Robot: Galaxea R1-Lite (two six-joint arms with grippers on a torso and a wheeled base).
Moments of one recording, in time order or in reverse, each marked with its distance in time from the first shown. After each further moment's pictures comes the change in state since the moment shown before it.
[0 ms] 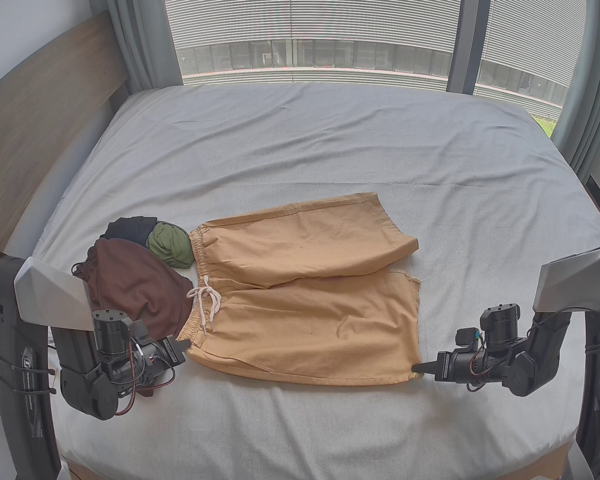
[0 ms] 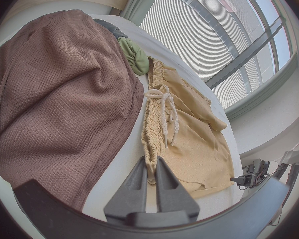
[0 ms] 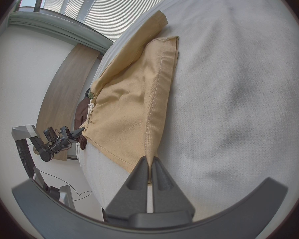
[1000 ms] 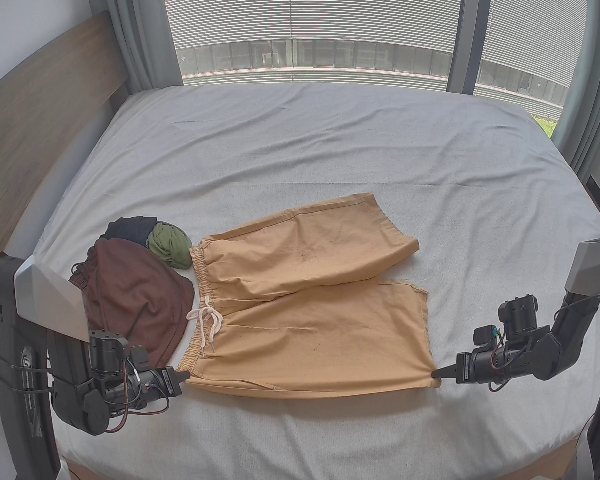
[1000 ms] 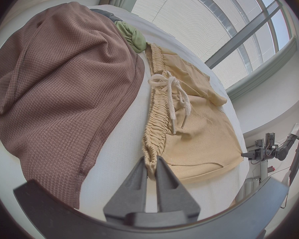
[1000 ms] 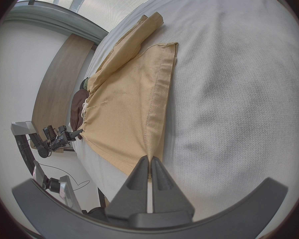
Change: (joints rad) left arm 0.020 0.002 0.164 0.009 -0.047 0.163; right arm -0.077 -0.178 0.018 0.340 -0.004 -0.151
